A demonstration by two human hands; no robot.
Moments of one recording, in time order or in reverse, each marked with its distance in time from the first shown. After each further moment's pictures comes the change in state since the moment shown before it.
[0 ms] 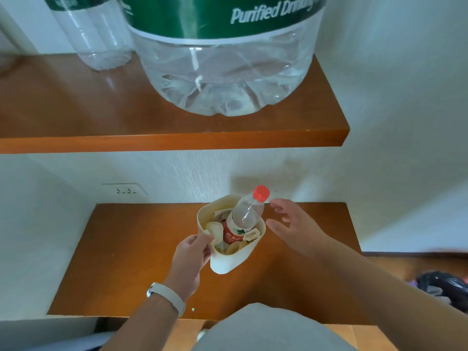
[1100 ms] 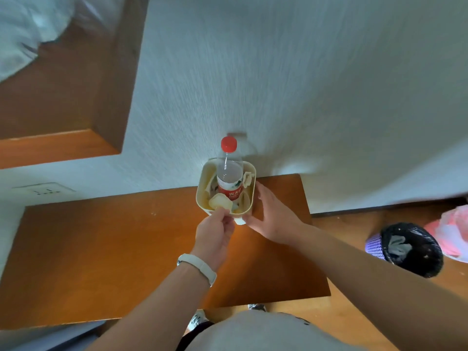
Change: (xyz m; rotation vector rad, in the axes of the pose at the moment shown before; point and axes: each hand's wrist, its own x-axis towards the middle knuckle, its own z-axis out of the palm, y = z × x) left_hand 0.016 -0.047 0.200 -0.234 -0.016 -0.266; right_hand -0.004 0.116 -0.050 0.023 -0.036 -0.040
